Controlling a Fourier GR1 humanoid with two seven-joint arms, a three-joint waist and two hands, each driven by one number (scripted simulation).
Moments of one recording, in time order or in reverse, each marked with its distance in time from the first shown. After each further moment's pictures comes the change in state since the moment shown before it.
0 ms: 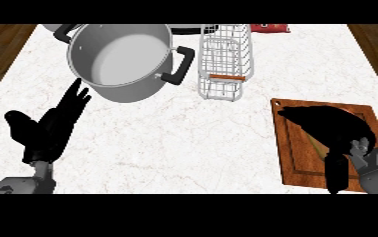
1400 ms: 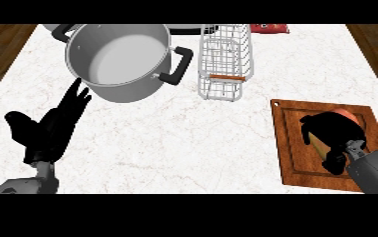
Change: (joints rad) left arm 0.006 -0.085 0.074 -0.026 -0.084 -0.062 0.031; right arm 0.121 0.125 -0.096 0.350 0.585 -0.069 -0.447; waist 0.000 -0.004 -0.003
